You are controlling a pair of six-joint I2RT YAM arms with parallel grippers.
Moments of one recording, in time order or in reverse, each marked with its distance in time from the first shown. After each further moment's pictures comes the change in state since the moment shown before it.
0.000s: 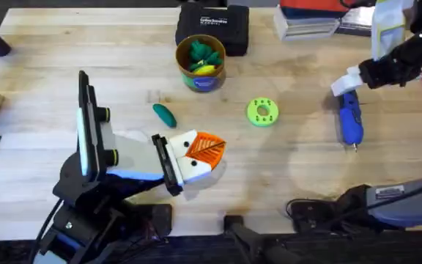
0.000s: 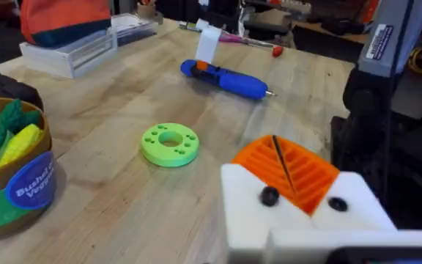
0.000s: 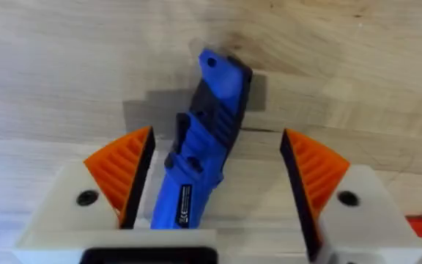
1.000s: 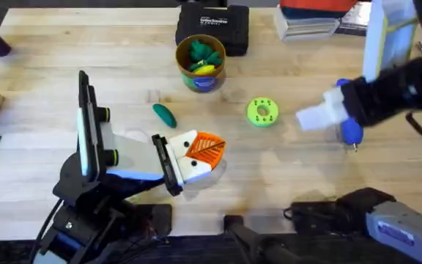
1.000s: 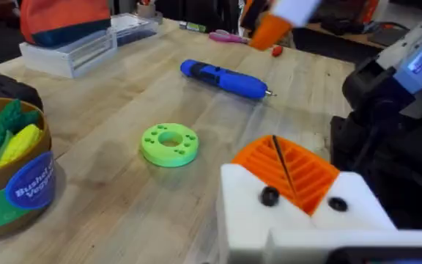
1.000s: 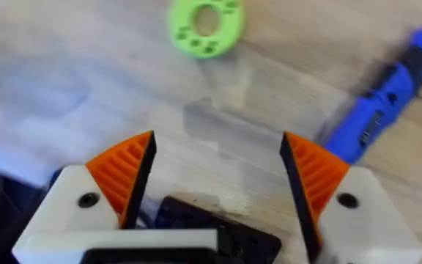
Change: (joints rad) left arm 0.000 0.000 0.000 0.000 0.000 0.000; right arm 0.636 -0.591 0.000 -0.451 -0.114 0.445
